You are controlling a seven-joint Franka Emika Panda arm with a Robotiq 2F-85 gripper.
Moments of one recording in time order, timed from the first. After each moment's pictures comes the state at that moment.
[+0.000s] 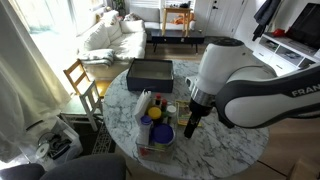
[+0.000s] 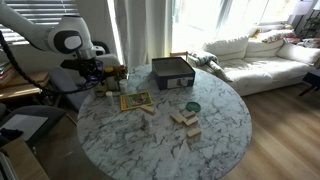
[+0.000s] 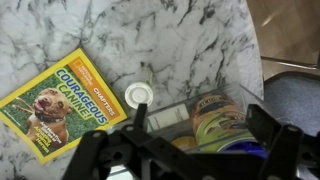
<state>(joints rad) 0.17 0.11 0.10 -2.28 0.00 2.45 -0.12</state>
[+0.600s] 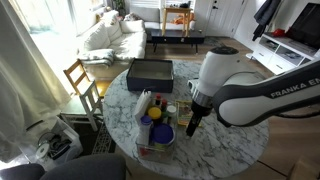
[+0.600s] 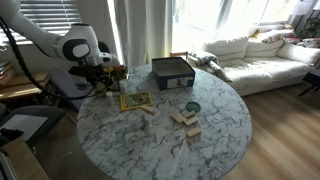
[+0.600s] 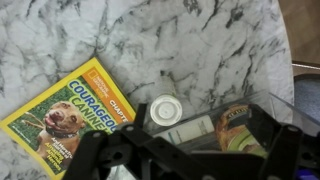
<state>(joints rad) 0.12 0.18 0.10 -2.28 -0.01 2.51 -0.14</state>
